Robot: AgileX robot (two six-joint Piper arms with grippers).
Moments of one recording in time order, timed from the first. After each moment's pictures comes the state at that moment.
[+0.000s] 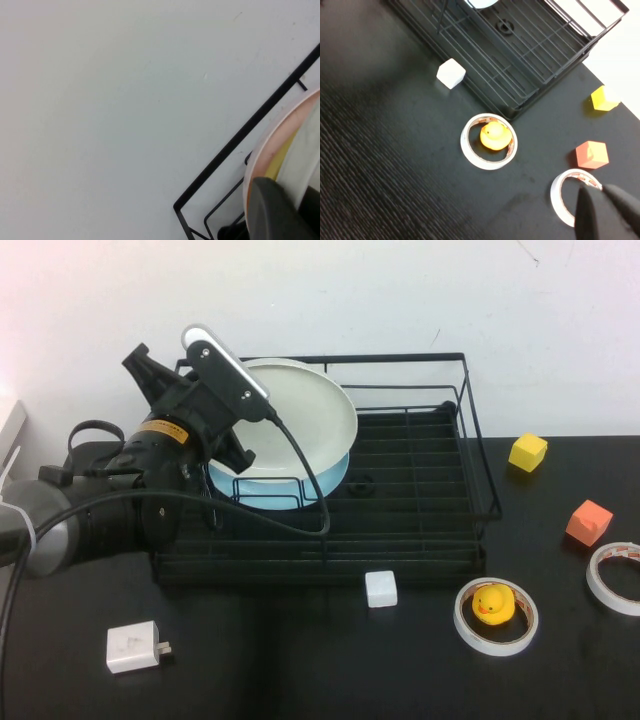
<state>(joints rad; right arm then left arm) 0.52 0.67 -0.79 -0.07 0.89 -0.37 -0.36 1.80 -1.04 -0.31 -0.59 1.00</state>
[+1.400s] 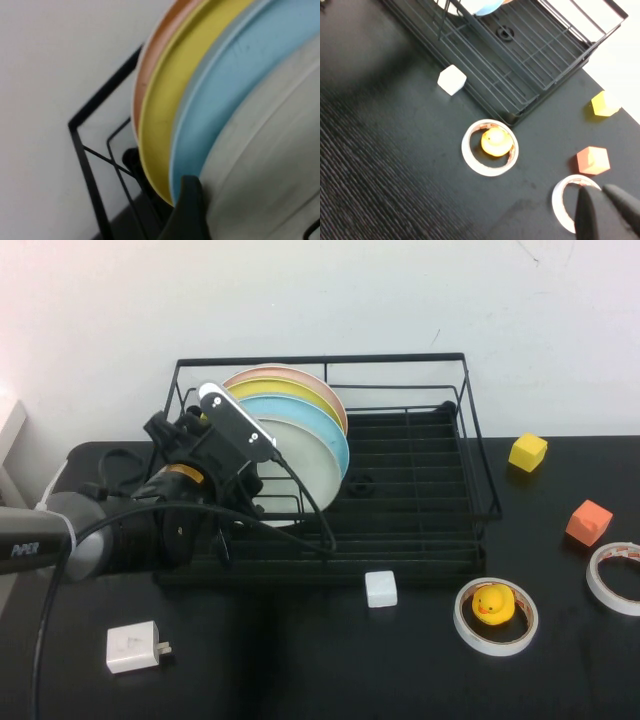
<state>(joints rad) 0.52 0.67 -0.79 -0.06 0.87 -0.37 -0.36 1.92 -1.04 -0.38 -0.46 0.94</state>
